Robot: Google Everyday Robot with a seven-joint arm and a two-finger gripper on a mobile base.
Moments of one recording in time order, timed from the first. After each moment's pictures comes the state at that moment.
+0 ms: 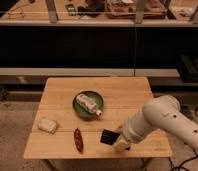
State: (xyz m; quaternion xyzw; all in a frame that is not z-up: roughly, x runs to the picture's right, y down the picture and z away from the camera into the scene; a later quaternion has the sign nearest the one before) arm 0.086 0.216 0.622 0.17 -0.36 -0.90 0.20
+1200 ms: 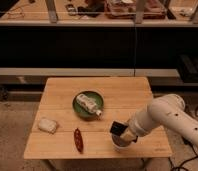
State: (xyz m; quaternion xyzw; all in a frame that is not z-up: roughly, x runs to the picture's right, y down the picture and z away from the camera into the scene) arm 0.131 0.199 0.655 0.12 -0.32 -0.91 0.25
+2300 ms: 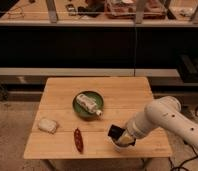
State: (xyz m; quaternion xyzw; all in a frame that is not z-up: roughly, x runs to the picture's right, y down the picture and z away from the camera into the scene) arm 0.122 0.213 0.661 0.13 -0.35 -0.89 0.26
